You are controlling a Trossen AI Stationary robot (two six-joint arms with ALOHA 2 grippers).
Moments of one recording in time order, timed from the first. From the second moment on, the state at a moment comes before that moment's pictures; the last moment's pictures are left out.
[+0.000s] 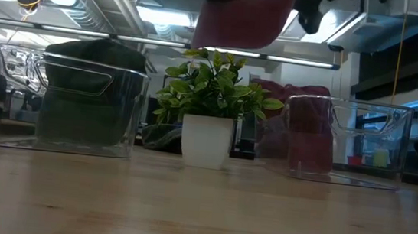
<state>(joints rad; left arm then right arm) -0.31 1.51 1.31 -0.54 -0.74 1.28 -0.34 1.09 1.03 -0.20 -0.38 0.47</state>
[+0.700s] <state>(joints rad) -0.30 1.51 1.31 -0.53 -0.77 1.30 -0.31 1.49 1.56 -0.75 -0.52 0.27</state>
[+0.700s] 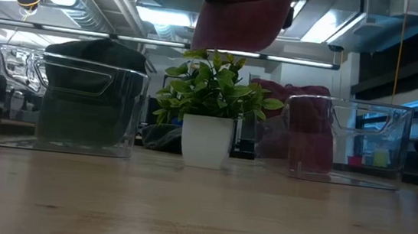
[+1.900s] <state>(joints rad) -0.30 1.39 1.31 -0.53 -0.55 0.90 -0.31 1.41 1.56 -0.73 -0.45 0.25</state>
